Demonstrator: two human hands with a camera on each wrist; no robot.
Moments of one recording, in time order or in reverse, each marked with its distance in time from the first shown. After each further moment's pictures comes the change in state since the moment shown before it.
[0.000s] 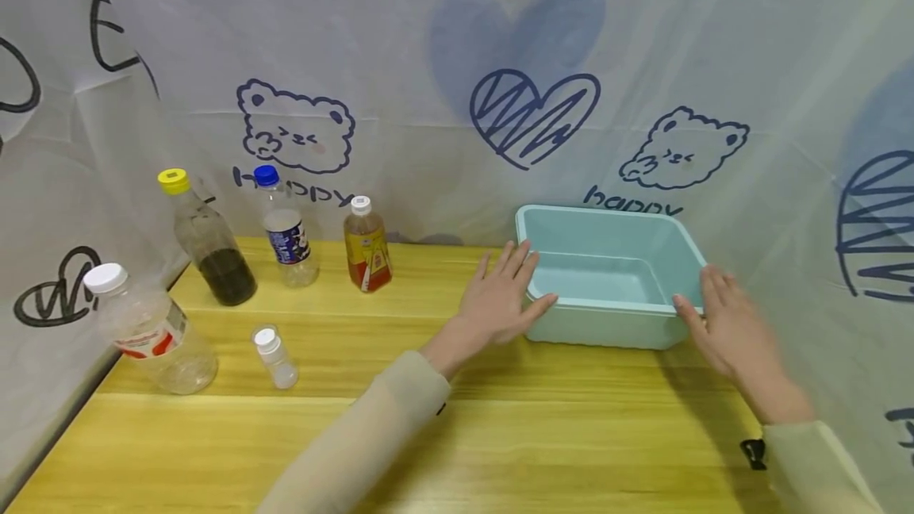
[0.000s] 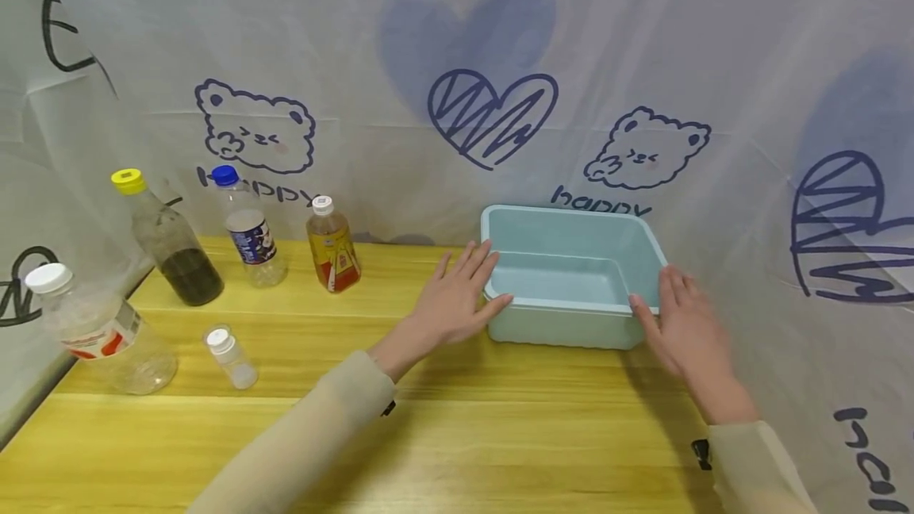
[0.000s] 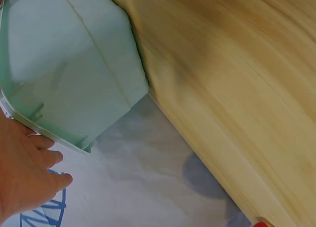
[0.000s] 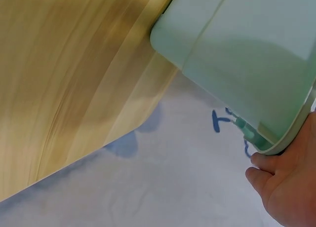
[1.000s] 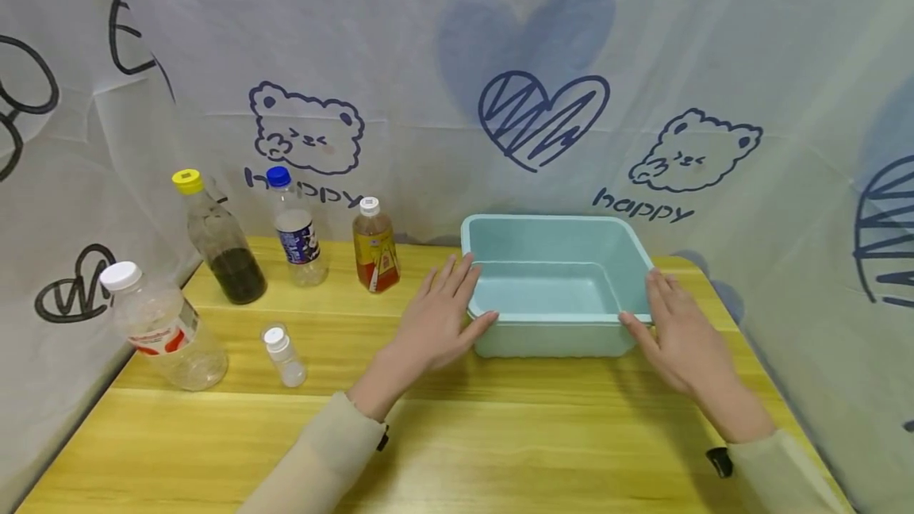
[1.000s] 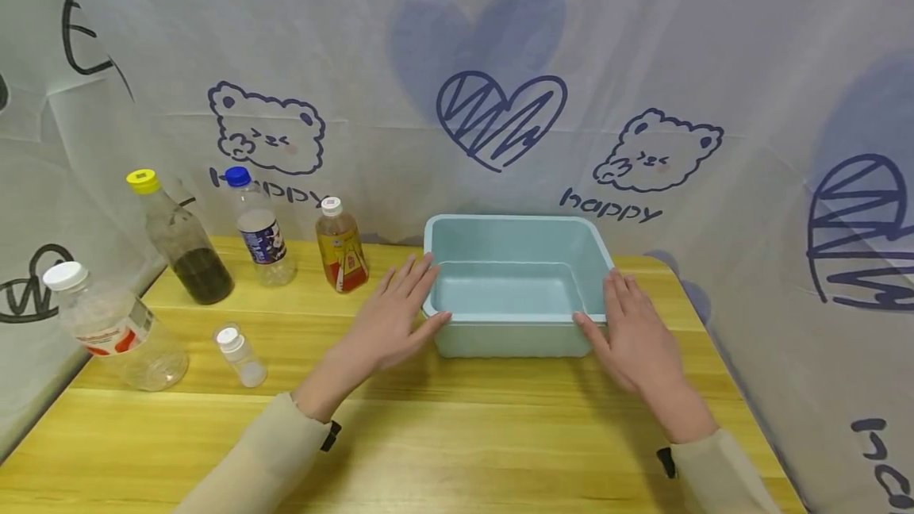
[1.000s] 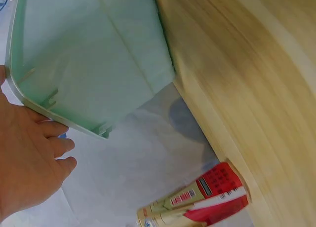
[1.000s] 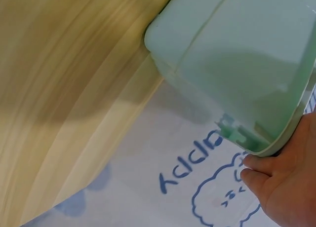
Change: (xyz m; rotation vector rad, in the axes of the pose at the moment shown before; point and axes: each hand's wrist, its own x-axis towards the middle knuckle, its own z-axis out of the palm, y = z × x) left_hand -0.079 -0.054 -0.022 -0.065 0.077 -0.027; right_hand -0.004 -0.076 0.012 -0.010 0.008 -0.174
